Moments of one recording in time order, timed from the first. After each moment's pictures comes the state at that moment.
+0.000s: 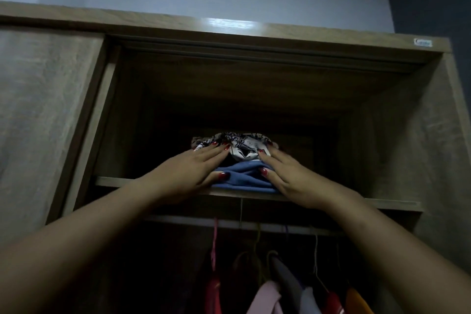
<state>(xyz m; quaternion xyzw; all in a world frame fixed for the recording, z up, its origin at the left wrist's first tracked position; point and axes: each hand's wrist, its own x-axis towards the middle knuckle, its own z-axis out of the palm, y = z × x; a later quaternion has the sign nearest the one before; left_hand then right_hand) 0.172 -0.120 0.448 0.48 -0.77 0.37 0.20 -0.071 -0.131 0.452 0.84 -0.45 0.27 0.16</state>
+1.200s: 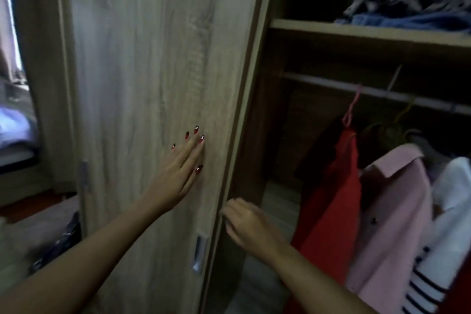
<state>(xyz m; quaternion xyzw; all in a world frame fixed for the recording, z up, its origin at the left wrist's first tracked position) 0.374 0.036 0.089 0.66 -0.64 0.21 0.33 0.153 -0.044 0.069 0.97 -0.07 0.23 0.09</state>
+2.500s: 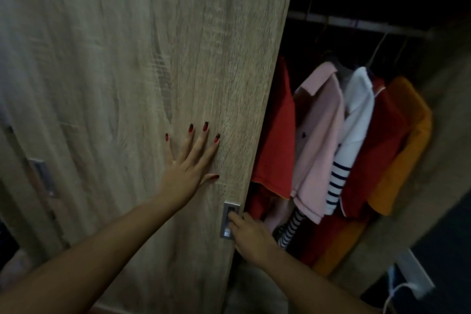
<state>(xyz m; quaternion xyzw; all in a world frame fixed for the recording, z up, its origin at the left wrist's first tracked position) 0.249 -0.005 0.008 0.60 -0.71 0.30 0.19 0.032 -0.001 -0.076 0.93 -0.36 0.00 0.08</state>
